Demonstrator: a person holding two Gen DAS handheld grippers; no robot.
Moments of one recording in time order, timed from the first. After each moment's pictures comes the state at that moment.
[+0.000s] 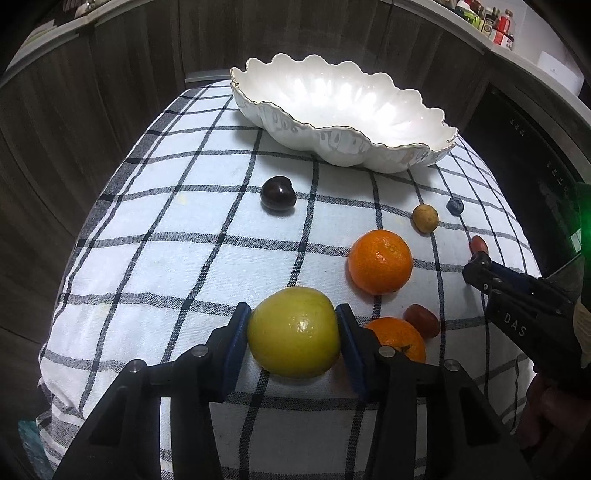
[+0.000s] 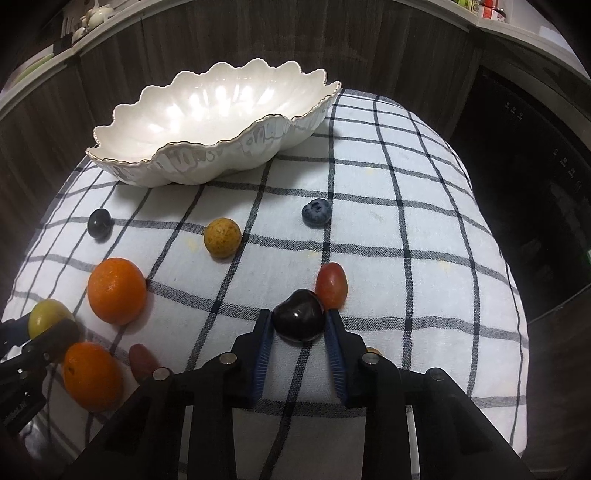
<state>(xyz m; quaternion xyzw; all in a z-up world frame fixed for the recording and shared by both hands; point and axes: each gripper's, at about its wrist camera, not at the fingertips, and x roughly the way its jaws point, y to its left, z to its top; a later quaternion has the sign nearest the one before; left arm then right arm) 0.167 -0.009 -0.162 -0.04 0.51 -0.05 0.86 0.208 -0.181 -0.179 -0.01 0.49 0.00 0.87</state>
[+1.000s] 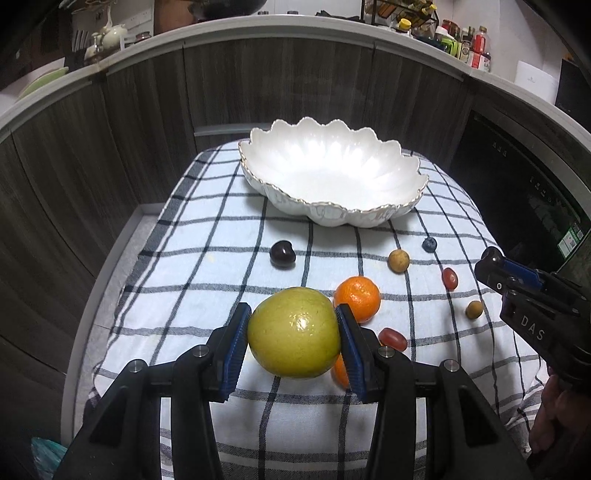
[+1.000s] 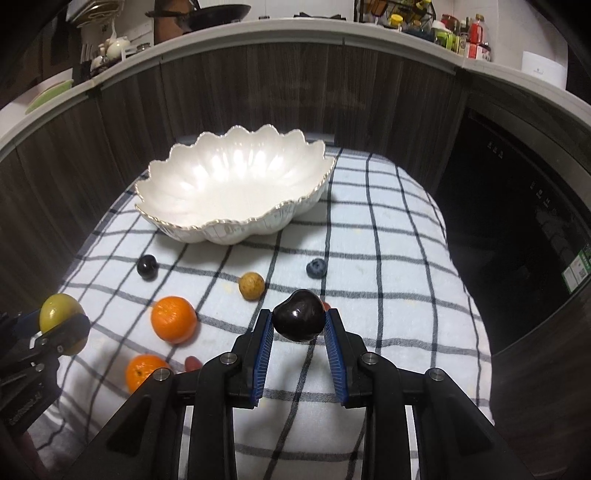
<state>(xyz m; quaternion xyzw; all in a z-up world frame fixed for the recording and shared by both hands) 0.138 -0.009 -0.099 -0.01 0.43 -0.04 0.90 0.172 -0.178 -0.111 -0.01 0.41 0.01 0.91</state>
